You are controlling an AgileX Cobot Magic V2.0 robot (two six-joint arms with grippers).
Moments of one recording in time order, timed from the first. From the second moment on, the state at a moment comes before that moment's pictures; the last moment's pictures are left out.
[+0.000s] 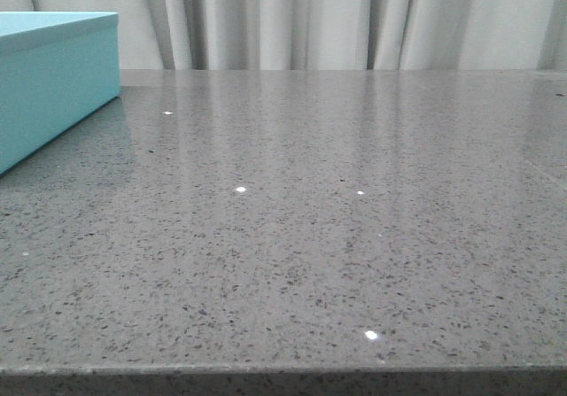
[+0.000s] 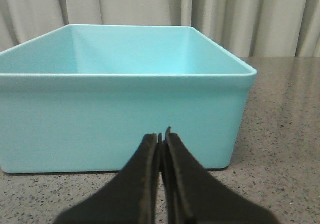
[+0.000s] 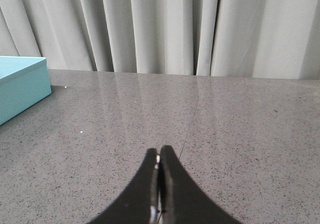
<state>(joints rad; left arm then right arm) -0.06 0.00 0.00 -0.16 0.10 0.11 0.65 0.04 -0.46 -0.58 0.60 0.63</state>
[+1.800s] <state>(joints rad) -0.06 0.00 0.00 -0.16 0.10 0.11 0.10 0.03 0.03 -0.10 -0.02 0.24</state>
